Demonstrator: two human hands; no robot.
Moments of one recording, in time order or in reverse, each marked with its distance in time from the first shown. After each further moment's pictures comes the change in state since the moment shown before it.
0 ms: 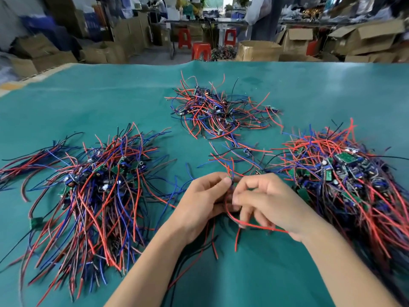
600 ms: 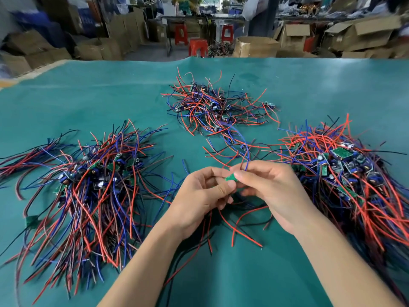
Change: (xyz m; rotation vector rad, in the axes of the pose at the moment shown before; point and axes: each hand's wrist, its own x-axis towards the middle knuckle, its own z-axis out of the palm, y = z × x) left_hand -0.005 0.005 0.002 0.055 0.009 0.090; right_hand 0.006 0.009 0.001 0.339 0.258 -0.154
